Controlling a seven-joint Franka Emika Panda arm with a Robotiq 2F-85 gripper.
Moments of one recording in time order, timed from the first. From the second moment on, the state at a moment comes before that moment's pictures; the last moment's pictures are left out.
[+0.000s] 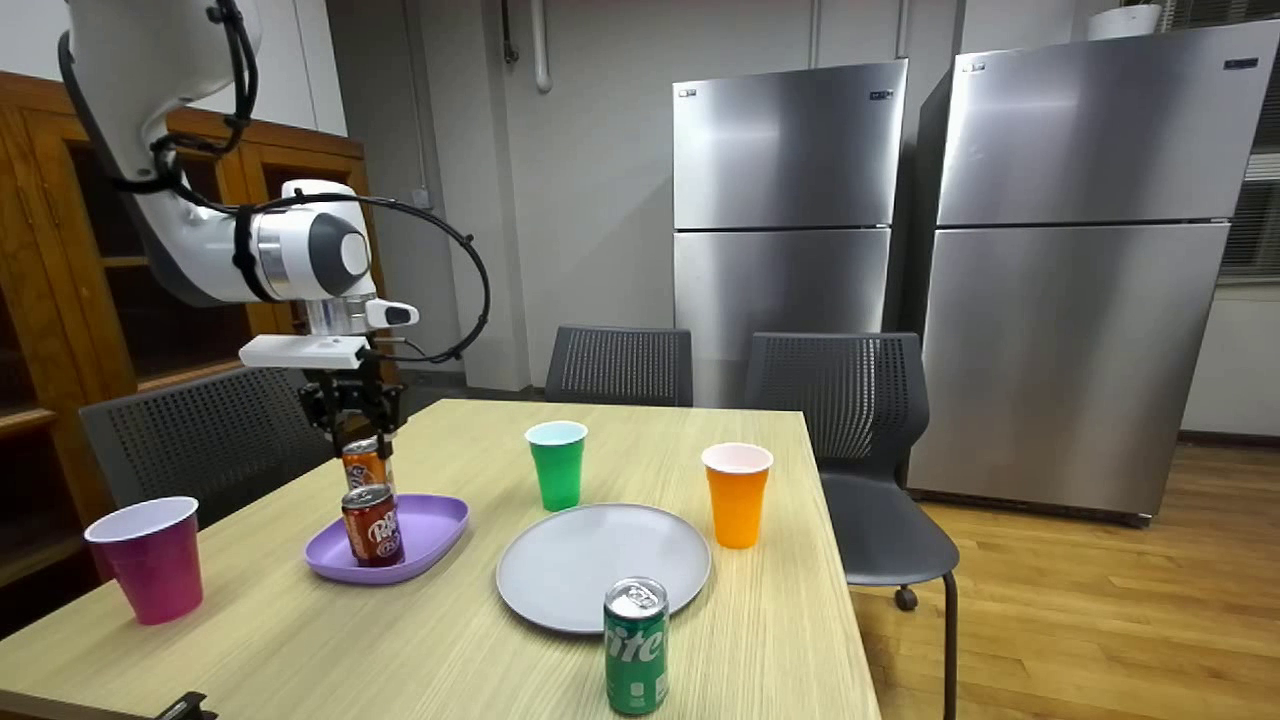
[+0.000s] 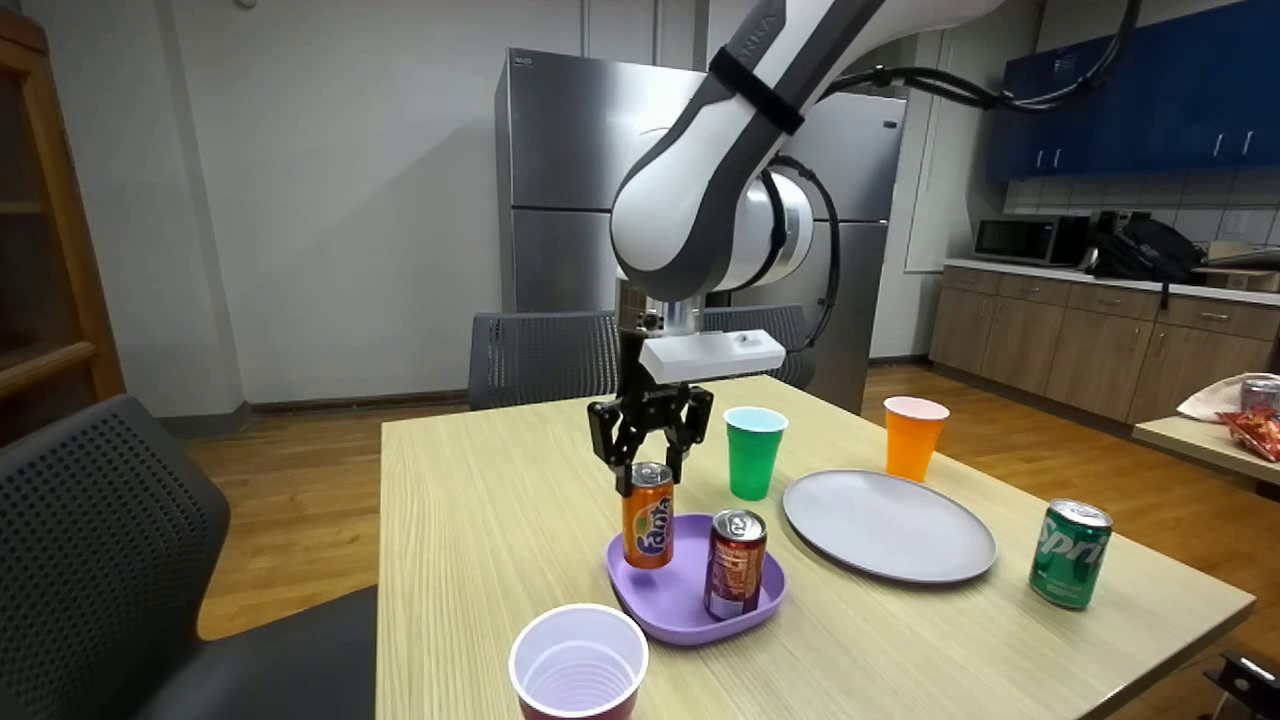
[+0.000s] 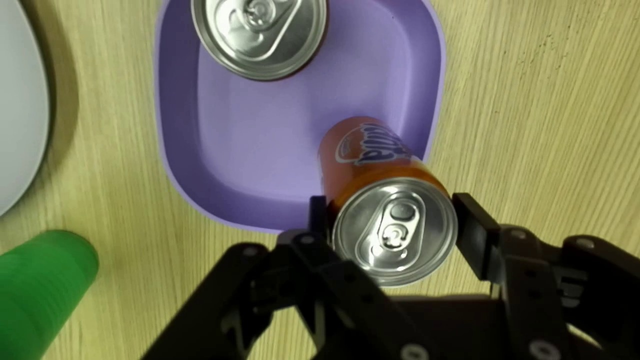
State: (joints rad) arm 0.28 0.50 0.09 -2.03 -0.08 2.55 0.21
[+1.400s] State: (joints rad) arm 0.26 0.44 0.10 -2.06 -0.07 2.59 0.17
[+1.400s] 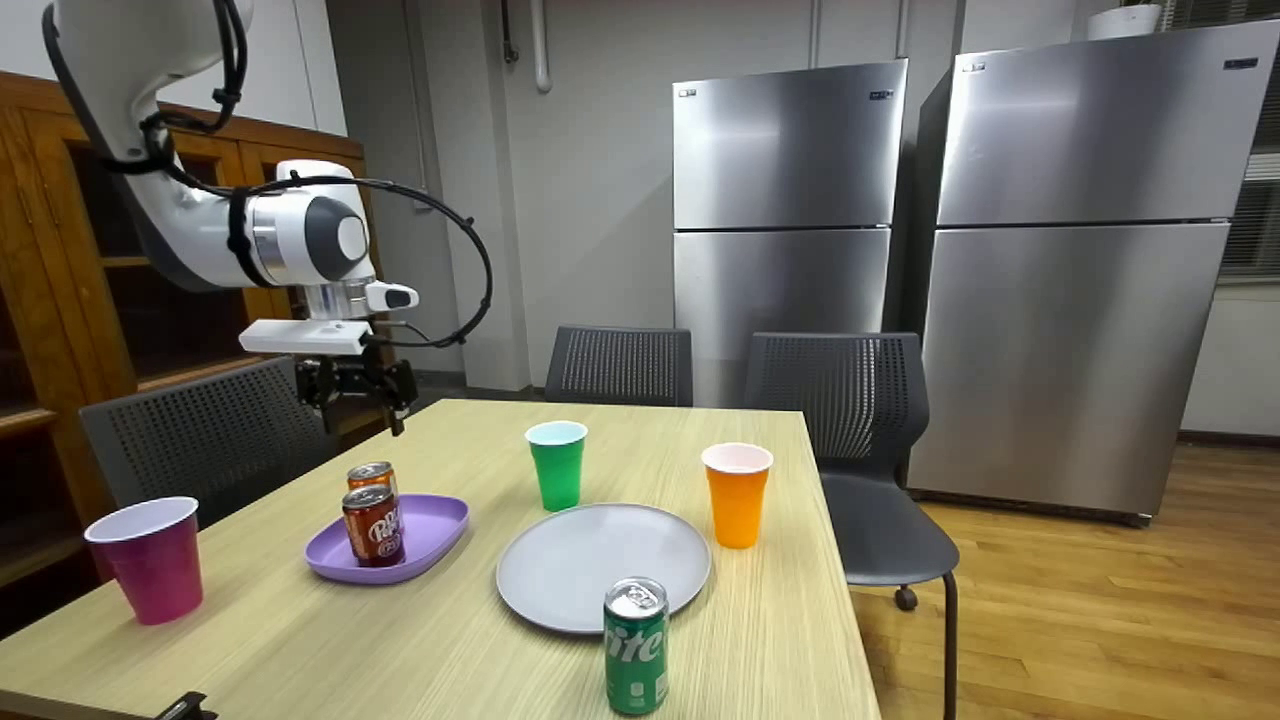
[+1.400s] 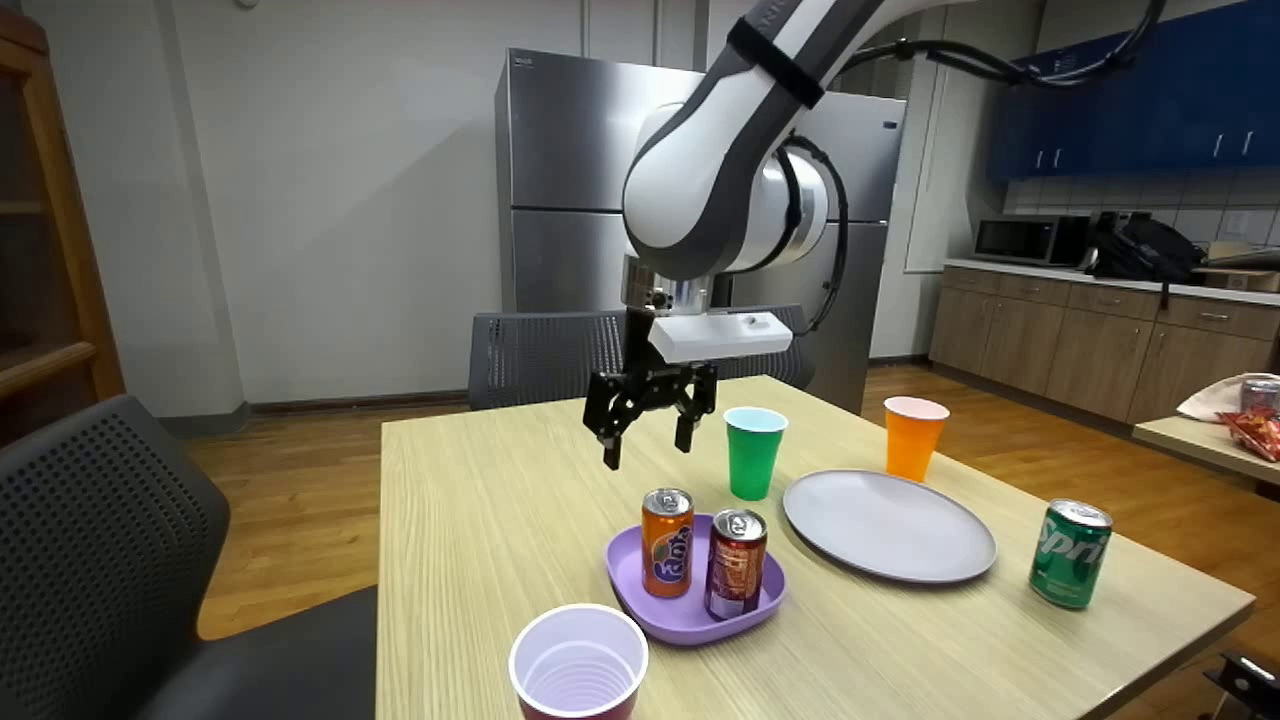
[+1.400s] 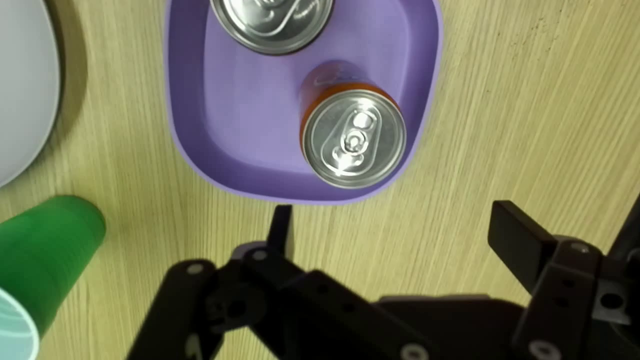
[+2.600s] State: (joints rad) arm 0.26 0.34 0.24 -2.06 0.02 2.56 0.00
